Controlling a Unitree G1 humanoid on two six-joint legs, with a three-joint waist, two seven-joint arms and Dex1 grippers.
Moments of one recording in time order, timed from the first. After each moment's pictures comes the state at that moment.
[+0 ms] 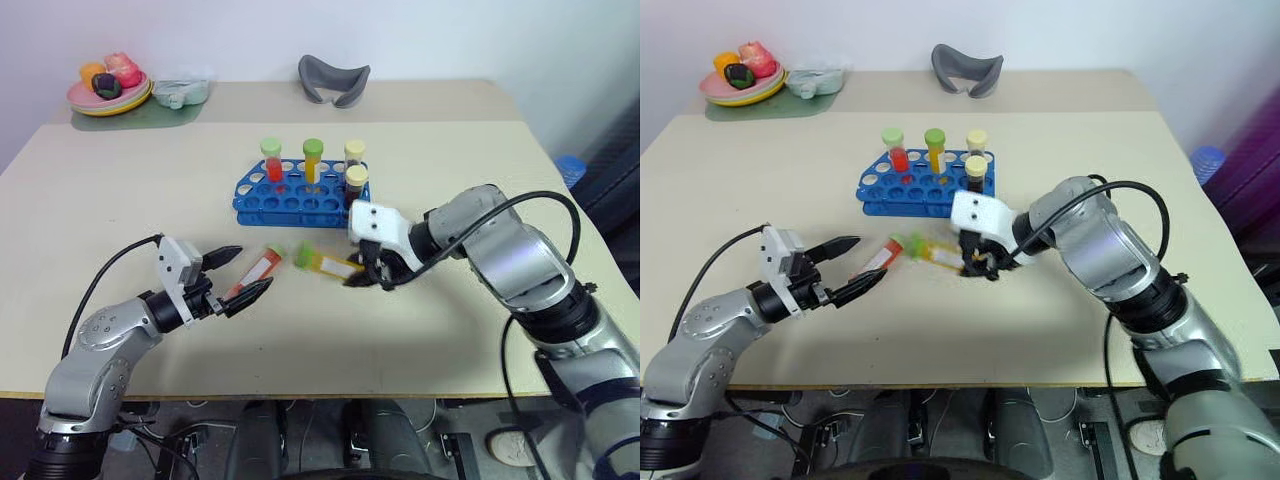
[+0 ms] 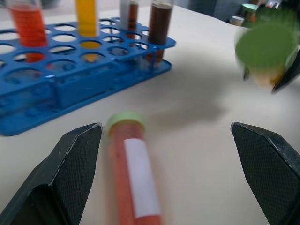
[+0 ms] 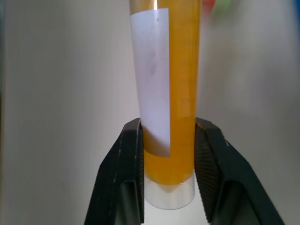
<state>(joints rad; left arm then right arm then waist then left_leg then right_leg) 0.01 0.59 0.19 -0.36 -0.58 0.40 -0.78 -0.82 -0.46 0.27 -0.36 0.09 1.13 1.16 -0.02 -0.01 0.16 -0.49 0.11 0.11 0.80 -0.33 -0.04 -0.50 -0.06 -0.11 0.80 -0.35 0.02</state>
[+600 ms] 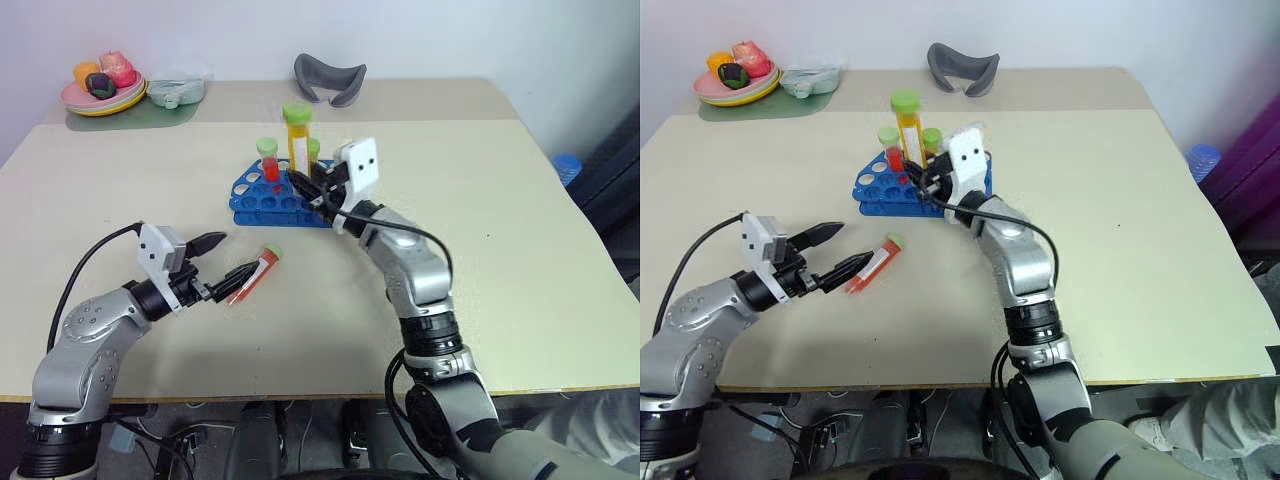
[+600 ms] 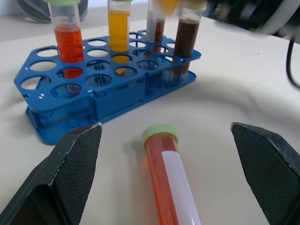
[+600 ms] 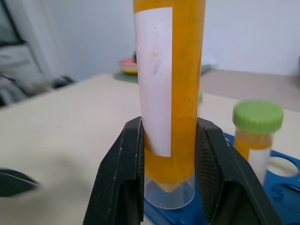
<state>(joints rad) -0.03 0.60 0.22 -0.33 -0.58 0.40 -0.76 -0.67 0.10 0.06 0.15 0.08 0.29 0.48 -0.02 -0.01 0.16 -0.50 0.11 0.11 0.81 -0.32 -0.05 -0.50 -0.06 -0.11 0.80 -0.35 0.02</state>
